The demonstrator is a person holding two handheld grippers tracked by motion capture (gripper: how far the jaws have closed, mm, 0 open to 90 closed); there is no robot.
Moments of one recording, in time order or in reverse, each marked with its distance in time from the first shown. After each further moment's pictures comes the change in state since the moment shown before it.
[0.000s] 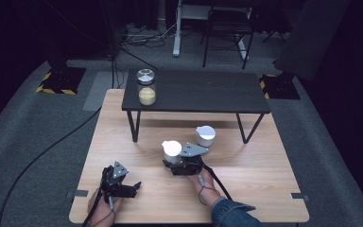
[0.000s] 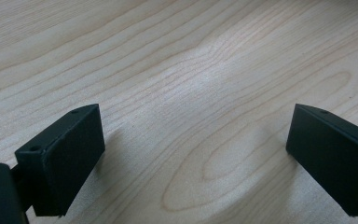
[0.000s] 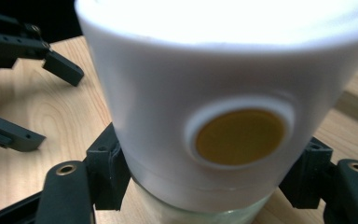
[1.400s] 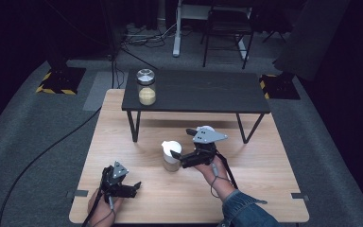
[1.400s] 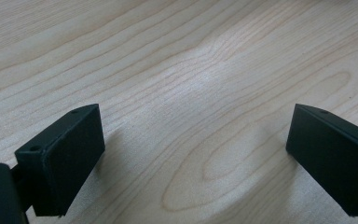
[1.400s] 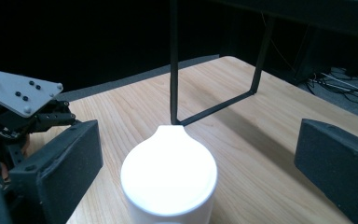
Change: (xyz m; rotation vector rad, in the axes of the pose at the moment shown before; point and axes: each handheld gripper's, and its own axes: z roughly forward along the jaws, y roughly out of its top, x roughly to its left) left arm 0.000 0.000 0.000 -0.001 -0.001 0.000; right arm -0.013 0.048 -0.054 -0.105 -0.007 -0.027
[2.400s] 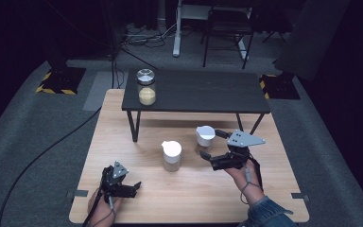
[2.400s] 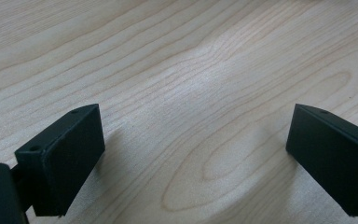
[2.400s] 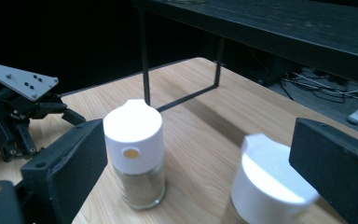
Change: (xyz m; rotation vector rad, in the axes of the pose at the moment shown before) left arm 0.000 0.000 0.000 0.000 0.000 -0.002; right arm -0.017 -0.005 -0.086 -0.020 -0.062 0.012
